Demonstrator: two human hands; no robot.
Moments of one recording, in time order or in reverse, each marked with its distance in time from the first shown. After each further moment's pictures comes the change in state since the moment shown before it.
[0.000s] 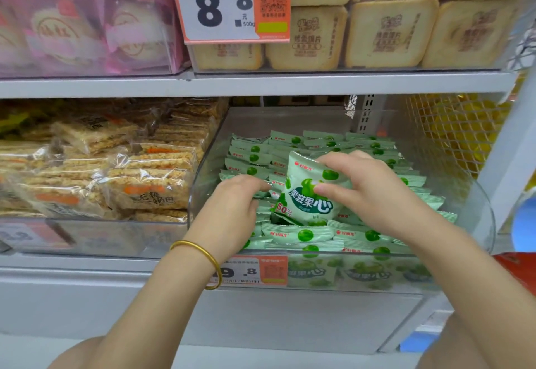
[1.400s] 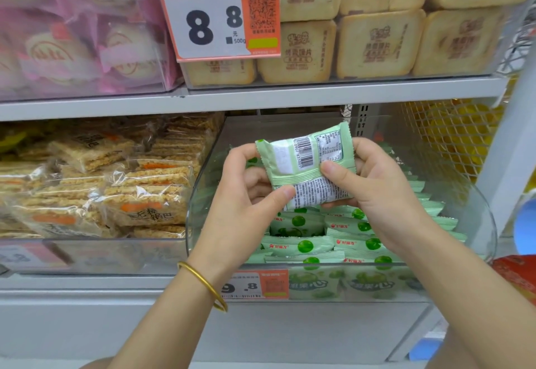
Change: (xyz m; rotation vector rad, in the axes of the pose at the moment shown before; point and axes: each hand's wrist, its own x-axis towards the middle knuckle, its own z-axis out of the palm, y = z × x) left_hand -0.008 0.035 -0.014 -0.886 0.159 0.058; right_hand -0.001 -0.005 0.006 1.037 0.225 0.137
